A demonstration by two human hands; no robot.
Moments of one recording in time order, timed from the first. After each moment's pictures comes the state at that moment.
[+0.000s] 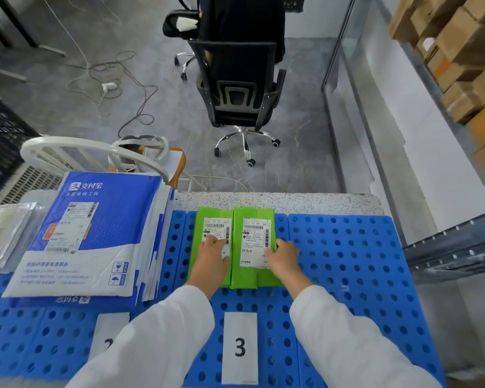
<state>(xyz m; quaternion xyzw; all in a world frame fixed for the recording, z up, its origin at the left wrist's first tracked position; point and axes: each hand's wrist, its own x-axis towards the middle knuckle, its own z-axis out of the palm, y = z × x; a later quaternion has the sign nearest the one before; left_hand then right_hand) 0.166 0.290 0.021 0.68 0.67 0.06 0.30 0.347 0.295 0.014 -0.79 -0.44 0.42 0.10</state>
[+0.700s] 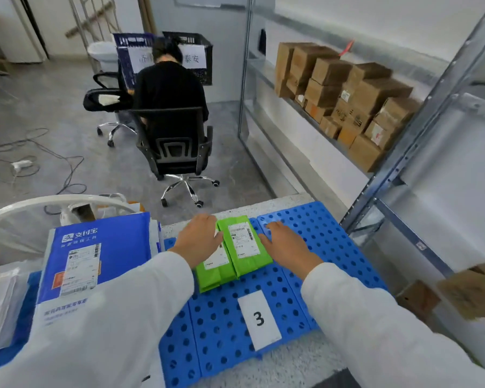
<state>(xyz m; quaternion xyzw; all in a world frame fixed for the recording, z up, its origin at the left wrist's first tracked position) 0.097 0.285 0.169 0.87 0.46 0.07 0.16 0.296 0.188 0.162 -0.79 -0.59 0.14 0.08</state>
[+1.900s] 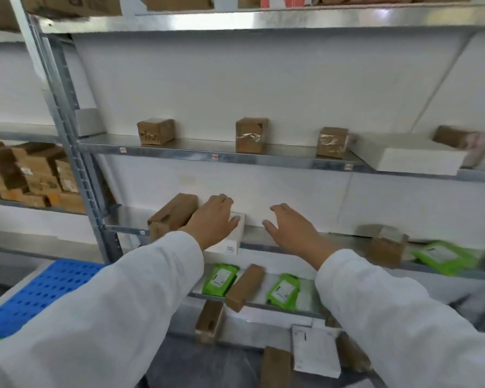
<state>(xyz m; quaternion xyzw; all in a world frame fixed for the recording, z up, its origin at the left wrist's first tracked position) 0.295 -0.291 0.382 0.98 -0.13 0.14 0.10 0.310 -0.489 0.359 -0.97 -0.14 -0.11 0.15</state>
